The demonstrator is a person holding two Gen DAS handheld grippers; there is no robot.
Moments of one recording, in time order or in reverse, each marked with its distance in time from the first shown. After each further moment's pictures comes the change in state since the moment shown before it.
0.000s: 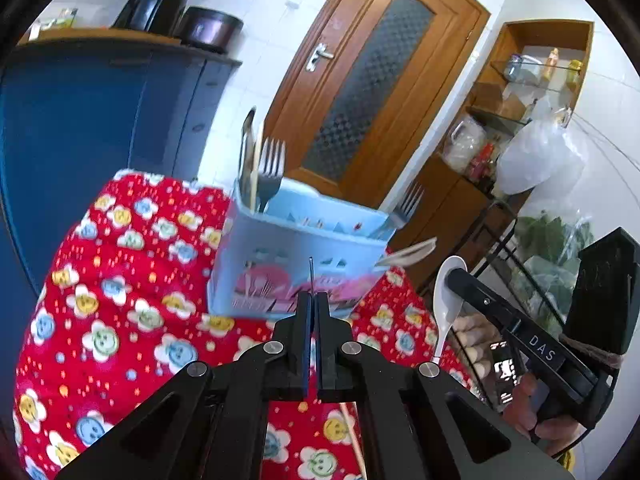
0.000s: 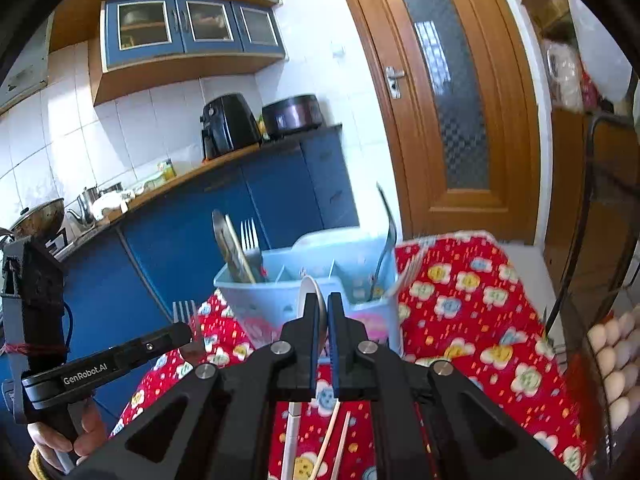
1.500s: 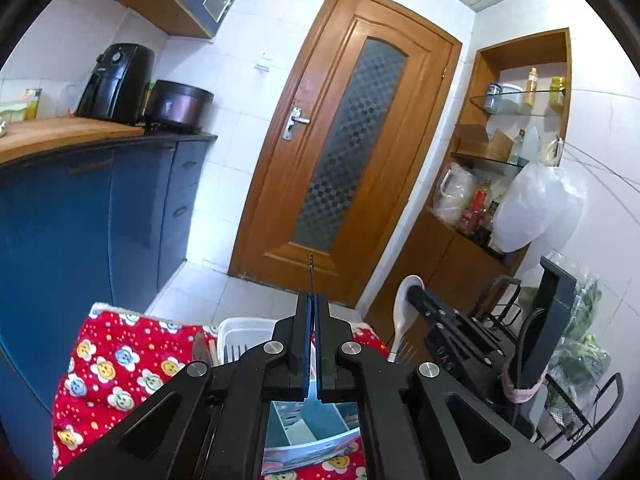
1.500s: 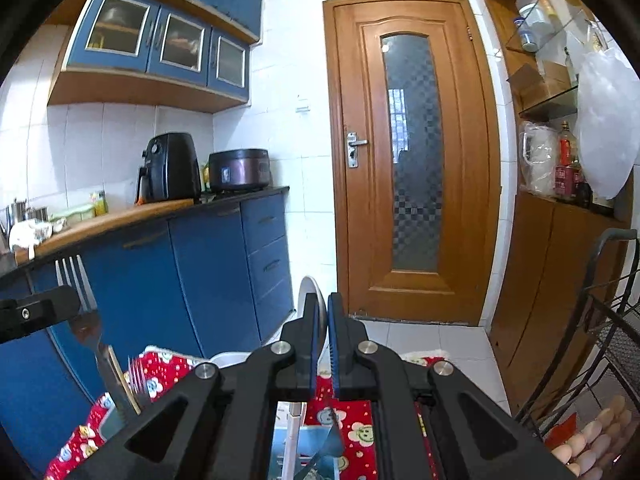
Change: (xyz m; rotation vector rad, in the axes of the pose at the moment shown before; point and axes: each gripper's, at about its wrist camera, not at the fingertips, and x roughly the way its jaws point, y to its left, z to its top) left arm 0.033 -0.031 0.125 0.107 -0.188 -0.006; right arm 0.100 -0.007 0.089 -0.131 -0.200 -0.253
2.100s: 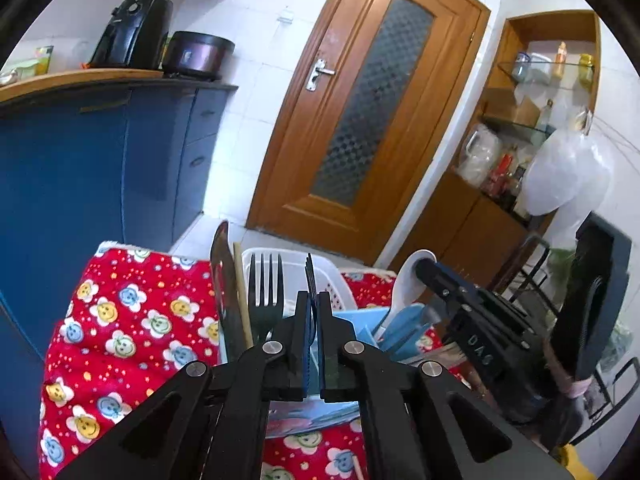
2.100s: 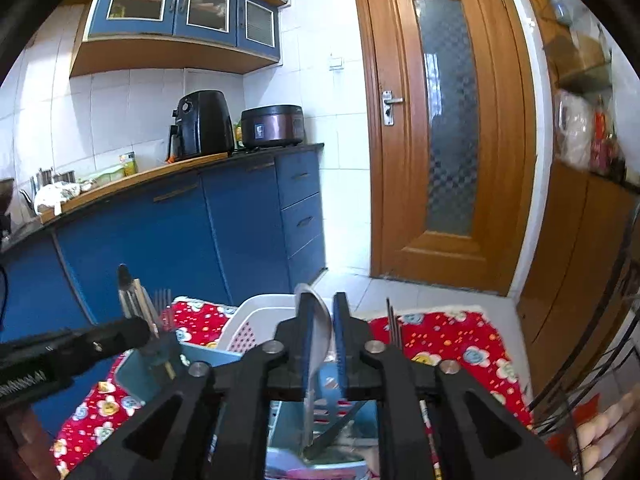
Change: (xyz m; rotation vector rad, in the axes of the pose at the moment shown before) left arm 0.029 0.020 -0.051 -0.034 0.151 0.070; right arm 0.003 0.007 -0.032 0.000 0.141 0.134
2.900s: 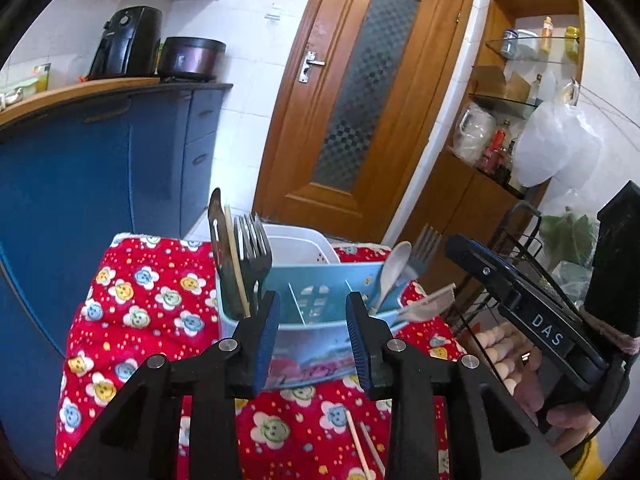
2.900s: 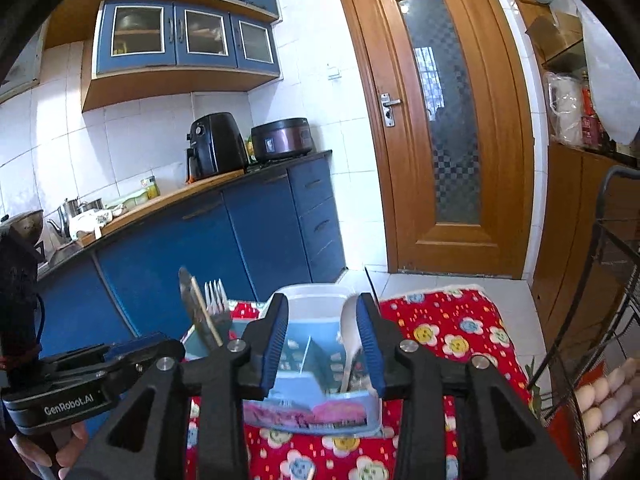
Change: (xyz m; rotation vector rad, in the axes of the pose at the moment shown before) left arm -0.042 -0.023 -0.025 0.066 0.035 0.029; right arm -0.077 -0.008 -0.010 0.078 -0.006 0.063
